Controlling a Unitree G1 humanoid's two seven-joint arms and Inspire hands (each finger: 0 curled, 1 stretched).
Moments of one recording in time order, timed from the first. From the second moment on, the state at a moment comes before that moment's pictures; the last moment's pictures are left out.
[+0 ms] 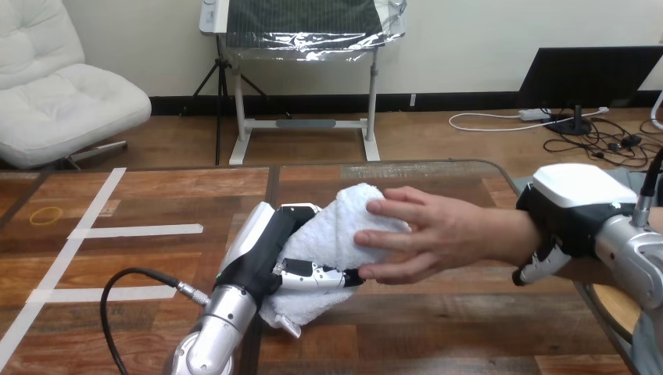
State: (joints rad) left arm -0.30 0.17 -0.19 0.65 0.37 -0.39 0.02; right arm -0.33 -0.76 0.26 0.15 -0.77 0.13 0.38
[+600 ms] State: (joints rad) left arm -0.33 0.18 -0.22 0.70 0.38 -0.41 0.01; right arm -0.33 -0.78 0.25 0.11 -0.75 0.11 0.38
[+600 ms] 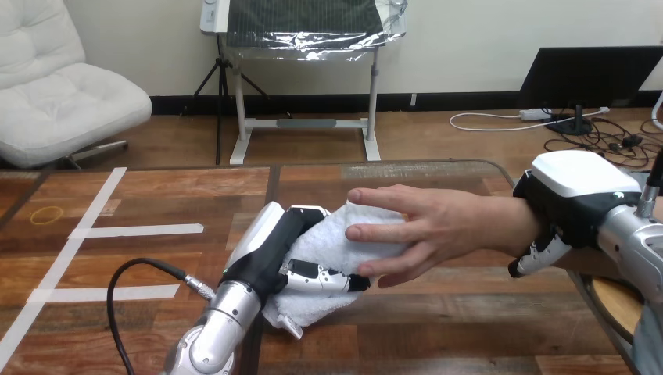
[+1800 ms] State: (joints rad) left arm -0.35 0.16 -0.24 0.75 0.39 -0.44 0.00; right arm -0.32 -0.79 0.24 0.11 -0.75 0.12 0.38
